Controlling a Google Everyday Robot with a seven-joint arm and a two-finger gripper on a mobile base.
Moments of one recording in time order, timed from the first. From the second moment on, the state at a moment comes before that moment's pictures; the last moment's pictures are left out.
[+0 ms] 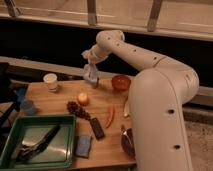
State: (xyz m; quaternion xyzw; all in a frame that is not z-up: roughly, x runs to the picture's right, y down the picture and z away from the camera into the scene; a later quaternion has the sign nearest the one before) arm -0.060 -0.168 0.854 -0.22 -0.10 0.64 0.73
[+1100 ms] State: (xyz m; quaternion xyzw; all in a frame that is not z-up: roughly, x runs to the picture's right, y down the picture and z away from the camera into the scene) arm -0.031 -0.164 0.925 -0.22 -0.06 0.69 0.69
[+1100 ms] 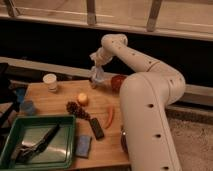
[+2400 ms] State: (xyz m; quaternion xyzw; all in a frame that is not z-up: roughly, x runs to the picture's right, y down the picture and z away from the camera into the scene) arm -0.066 -0.125 0.966 -0.30 -0.06 0.69 0.66
